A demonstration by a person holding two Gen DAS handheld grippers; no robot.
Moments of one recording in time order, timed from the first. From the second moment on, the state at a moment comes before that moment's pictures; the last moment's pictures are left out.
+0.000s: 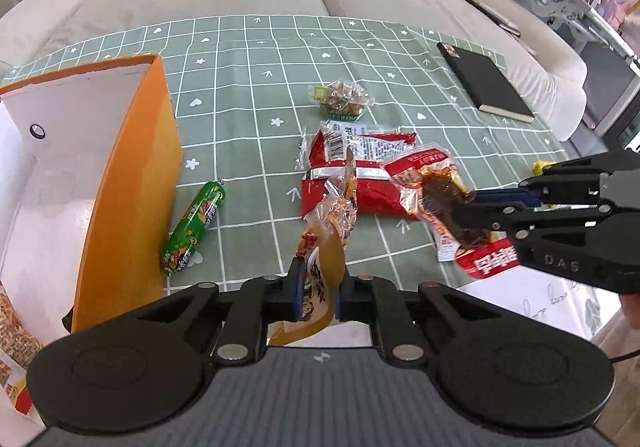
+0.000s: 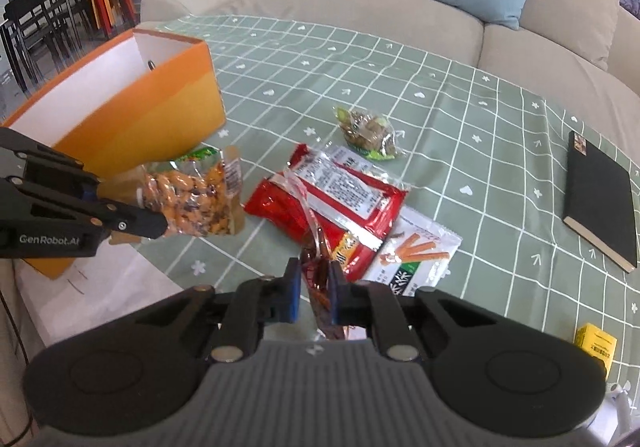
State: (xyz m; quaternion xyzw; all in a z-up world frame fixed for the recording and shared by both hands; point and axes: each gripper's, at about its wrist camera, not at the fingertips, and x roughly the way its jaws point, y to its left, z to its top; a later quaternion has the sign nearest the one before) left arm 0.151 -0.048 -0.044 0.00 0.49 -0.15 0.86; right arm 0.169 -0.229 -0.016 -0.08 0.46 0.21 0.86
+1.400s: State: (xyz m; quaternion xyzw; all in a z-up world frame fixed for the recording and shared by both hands) left arm 0.119 0.058 0.035 -0.10 0.41 -0.09 0.90; right arm 0.160 -0.150 -0.029 -0.07 0.49 0.23 0.84
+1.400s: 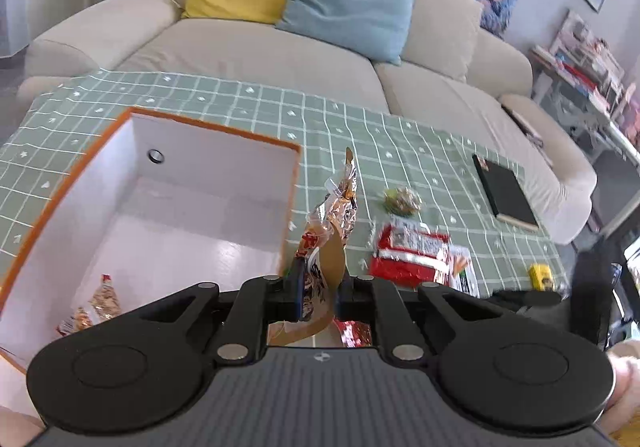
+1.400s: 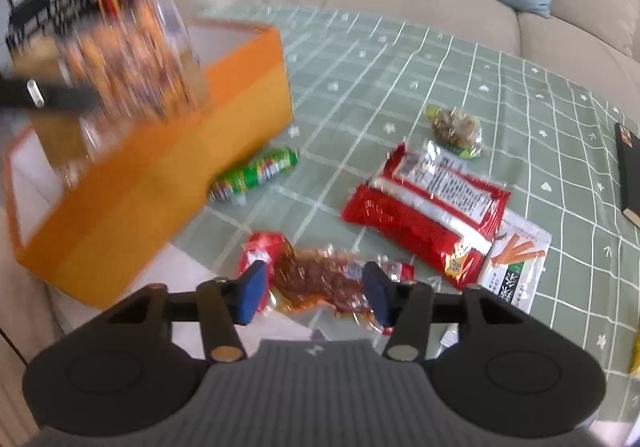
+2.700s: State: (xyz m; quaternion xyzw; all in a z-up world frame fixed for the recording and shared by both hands) left arm 0.149 0.153 -0.001 -0.11 0.45 -0.01 0.89; right arm 0.164 -0.070 0.068 -0.05 0.40 0.28 0.87
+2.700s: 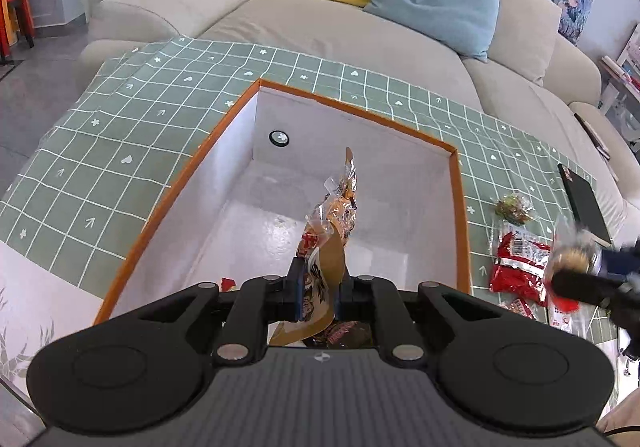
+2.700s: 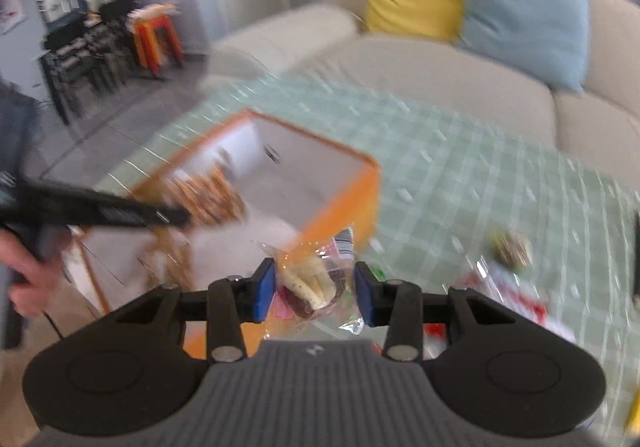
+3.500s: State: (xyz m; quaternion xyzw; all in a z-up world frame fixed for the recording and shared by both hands) left arm 0.181 0.162 -0.038 -0.01 0.51 0.00 0.86; right arm 0.196 0.073 0.000 -0.30 0.41 0.38 0.77
